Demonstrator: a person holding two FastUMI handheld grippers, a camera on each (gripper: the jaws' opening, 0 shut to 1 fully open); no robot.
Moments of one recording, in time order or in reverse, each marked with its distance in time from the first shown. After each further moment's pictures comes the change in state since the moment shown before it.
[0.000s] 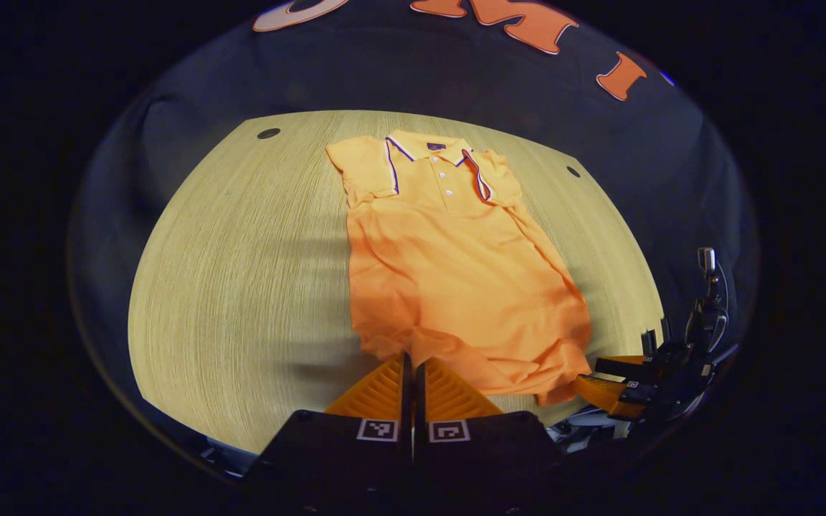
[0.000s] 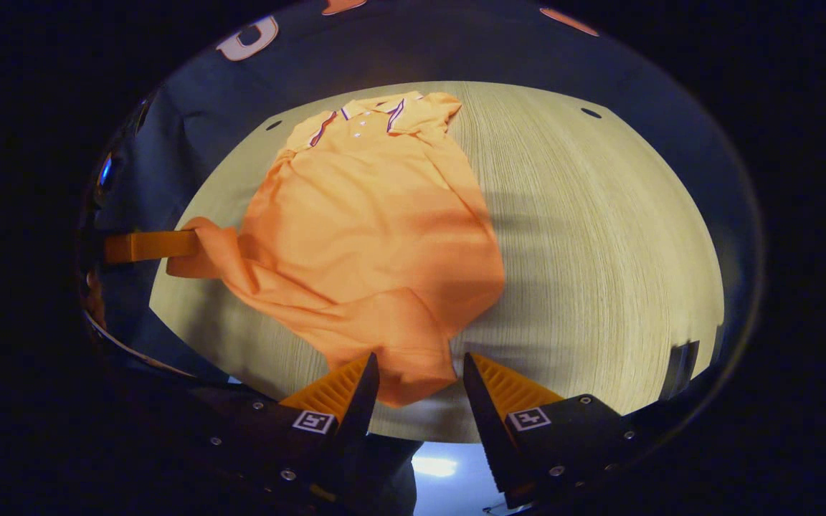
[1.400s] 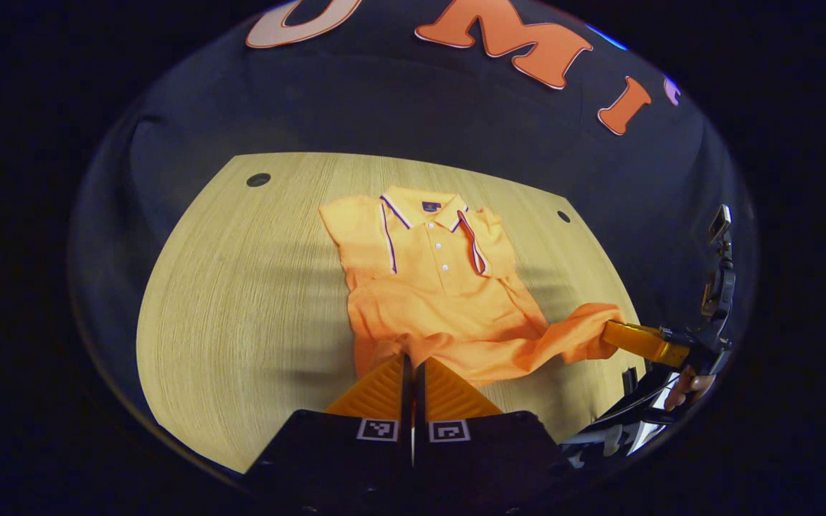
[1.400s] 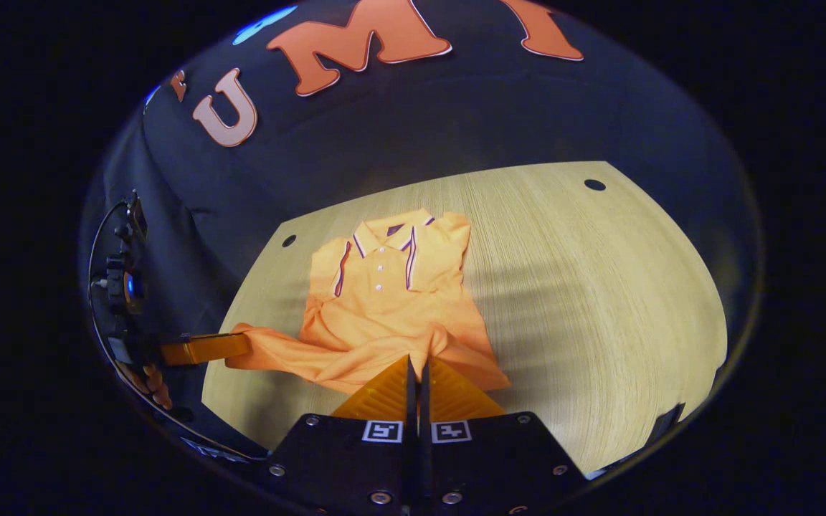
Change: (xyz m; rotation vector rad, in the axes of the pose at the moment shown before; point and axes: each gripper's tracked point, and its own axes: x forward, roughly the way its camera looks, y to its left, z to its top) left arm -0.005 0.009 0.125 0.011 -0.149 -0.064; right arm -0.053 0.003 0.201 0.131 -0.362 0.077
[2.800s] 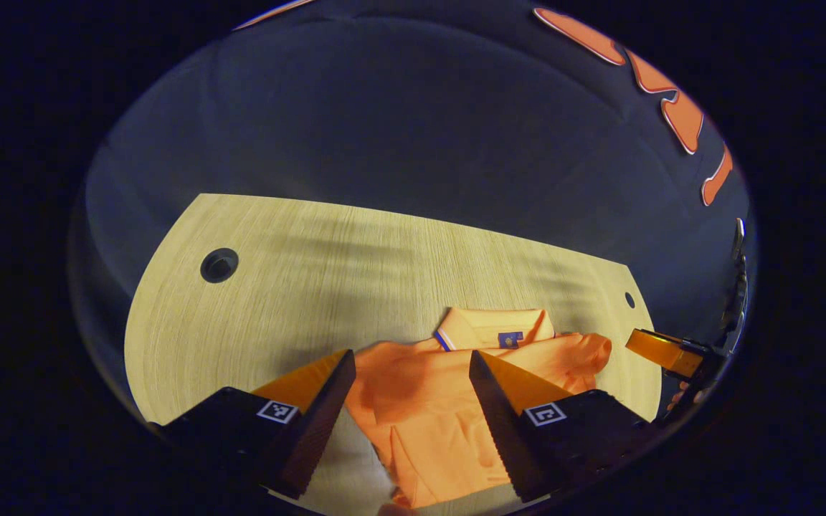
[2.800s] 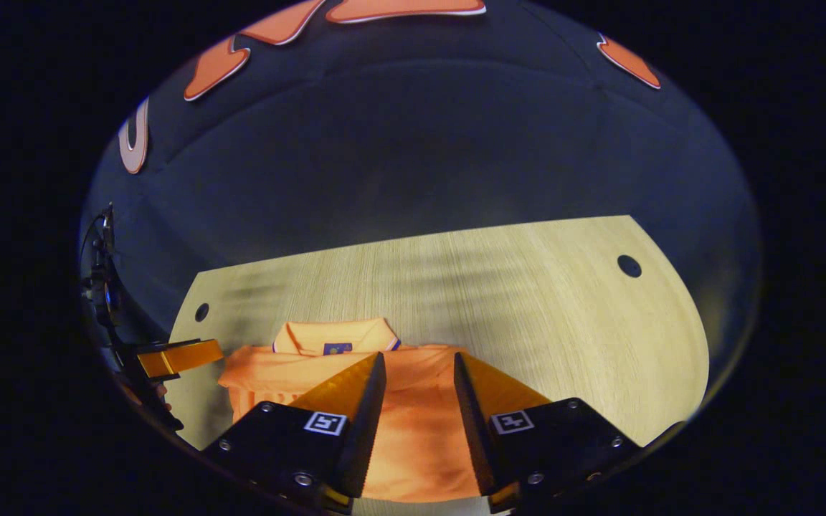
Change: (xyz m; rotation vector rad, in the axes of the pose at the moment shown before) left arm 0.186 0.104 0.203 -0.097 -0.075 0.080; right arm 0.198 -0.027 0.190 -0.030 -0.060 -0.210
